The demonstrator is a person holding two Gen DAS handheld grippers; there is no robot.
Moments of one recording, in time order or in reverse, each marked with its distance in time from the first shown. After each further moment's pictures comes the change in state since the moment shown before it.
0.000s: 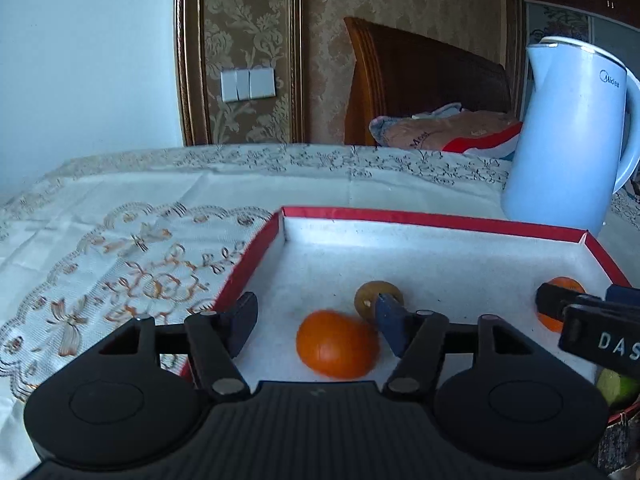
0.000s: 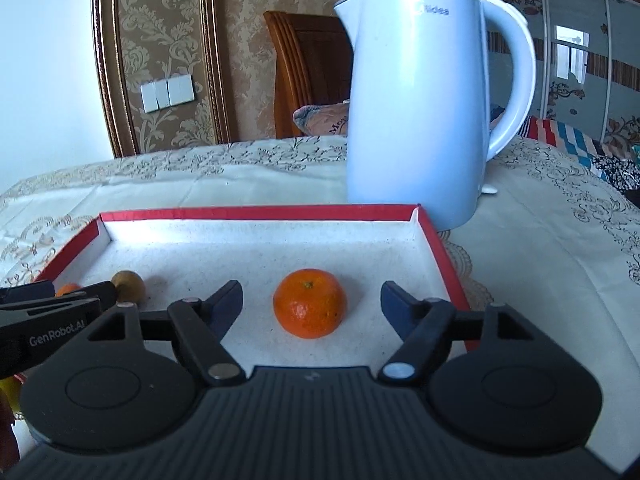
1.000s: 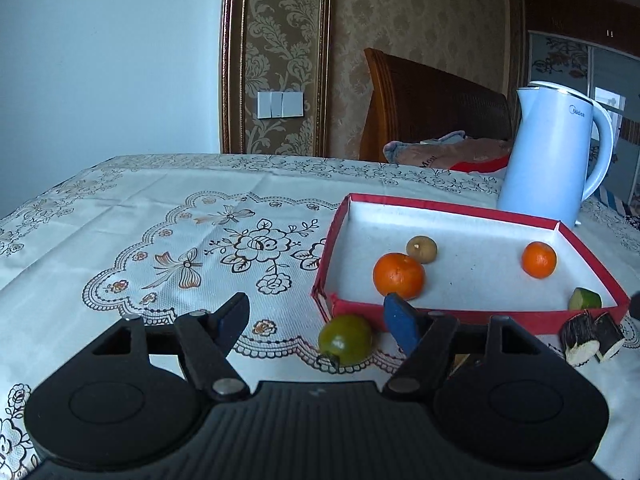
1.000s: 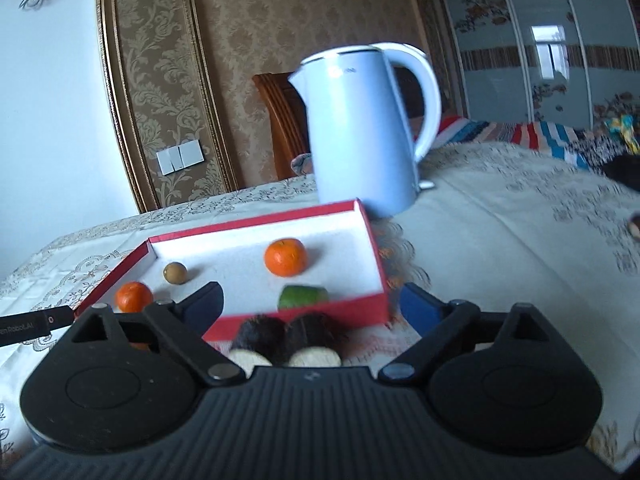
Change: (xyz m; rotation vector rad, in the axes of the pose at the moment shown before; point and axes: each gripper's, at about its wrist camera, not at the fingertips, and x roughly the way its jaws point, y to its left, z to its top) left arm -0.098 0.067 -0.051 -0.052 -0.058 -0.012; right arm -0.128 -0.049 -0.069 0.140 -0.158 0.060
